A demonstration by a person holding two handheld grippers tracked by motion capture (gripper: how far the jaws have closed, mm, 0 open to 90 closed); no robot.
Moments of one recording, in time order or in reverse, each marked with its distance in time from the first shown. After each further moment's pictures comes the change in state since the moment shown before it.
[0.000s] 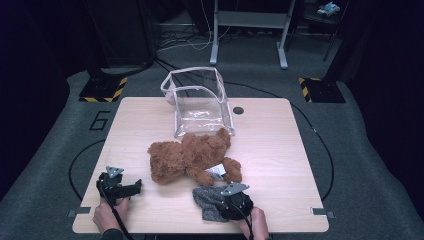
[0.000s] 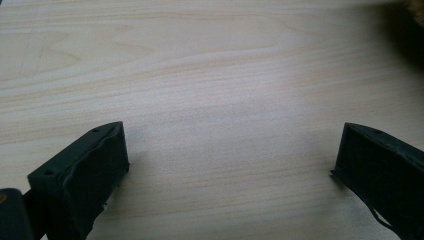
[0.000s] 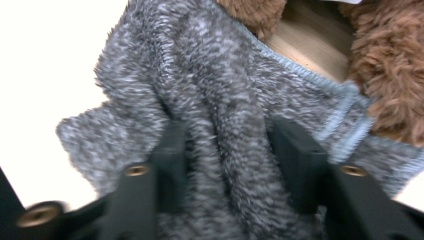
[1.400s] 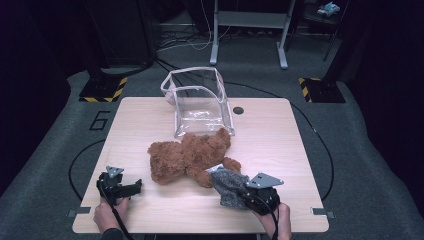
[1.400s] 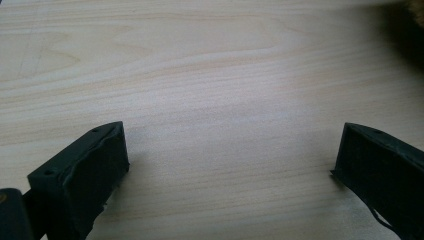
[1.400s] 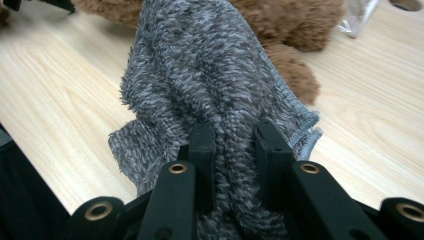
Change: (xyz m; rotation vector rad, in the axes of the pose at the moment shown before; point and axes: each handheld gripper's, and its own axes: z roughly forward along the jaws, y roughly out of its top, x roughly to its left) left arm 0.000 0.001 0.001 -0.003 0.000 0.000; right arm -0.027 0.011 -0.090 -0.159 -0.081 0.043
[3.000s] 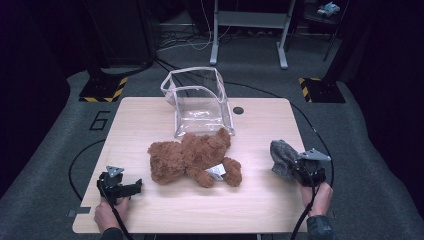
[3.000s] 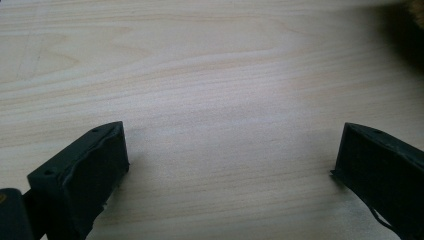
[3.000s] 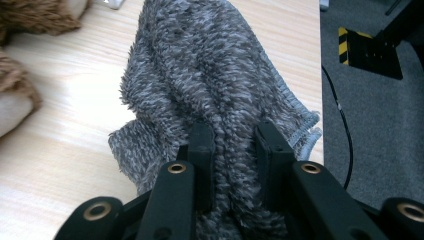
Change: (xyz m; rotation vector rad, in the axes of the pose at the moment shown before) left arm 0.000 0.001 0.001 0.000 -0.002 -0.001; right arm -0.143 -0.024 -0.019 0.044 -0.423 0.222
